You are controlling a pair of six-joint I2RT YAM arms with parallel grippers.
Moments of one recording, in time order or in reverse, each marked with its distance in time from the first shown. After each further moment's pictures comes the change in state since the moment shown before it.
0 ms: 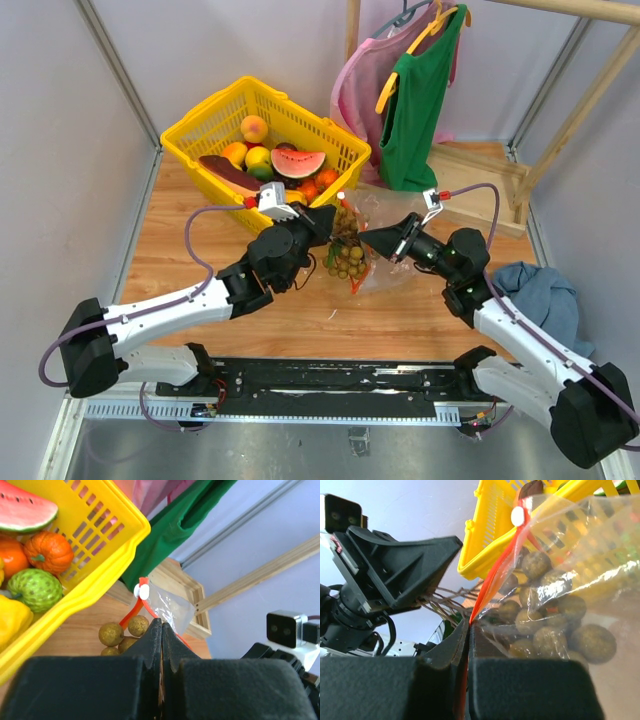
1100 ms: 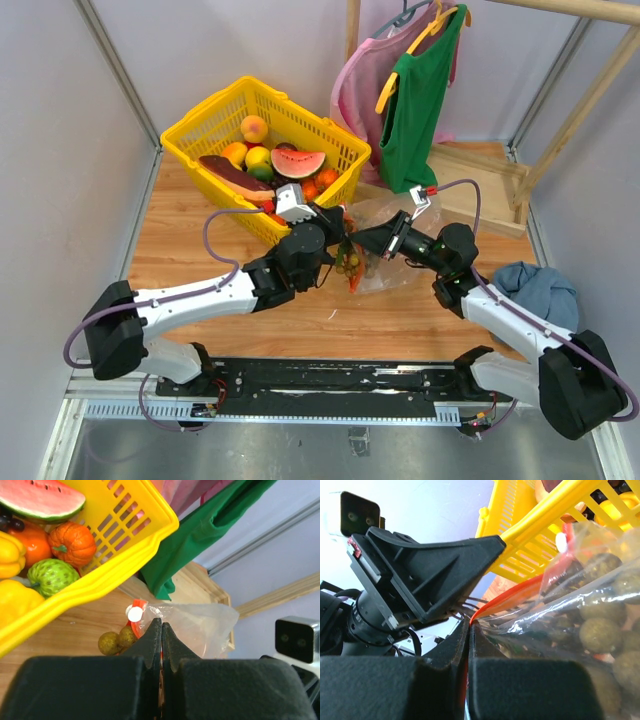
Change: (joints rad) left arm -0.036 0.156 0.109 -0.063 -0.190 -0.059; right arm 0.000 0.168 -0.002 0.201 -0.108 0.132
